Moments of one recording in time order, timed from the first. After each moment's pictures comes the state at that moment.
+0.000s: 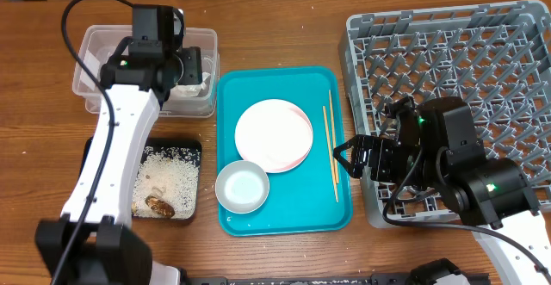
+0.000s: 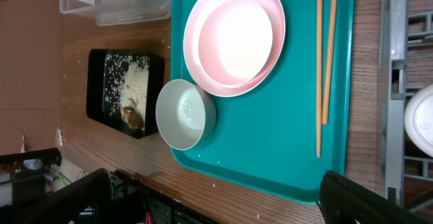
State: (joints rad) left arm -0.08 1.64 1.49 -0.78 -0.08 -0.09; right arm 0.31 1.04 1.11 -1.04 -0.46 0.49
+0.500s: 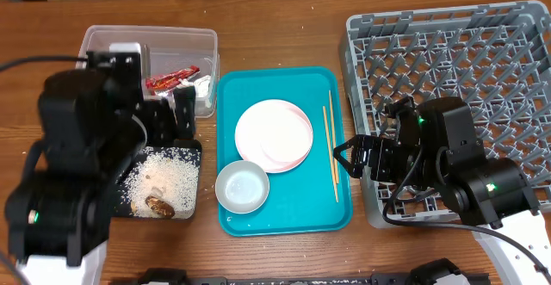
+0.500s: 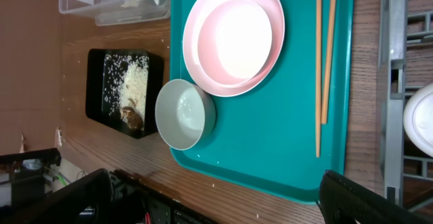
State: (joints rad) left arm -0.08 1.08 1.52 -1.05 0.12 -0.13; right arm 0.31 1.05 1.11 -1.04 -0.46 0.49
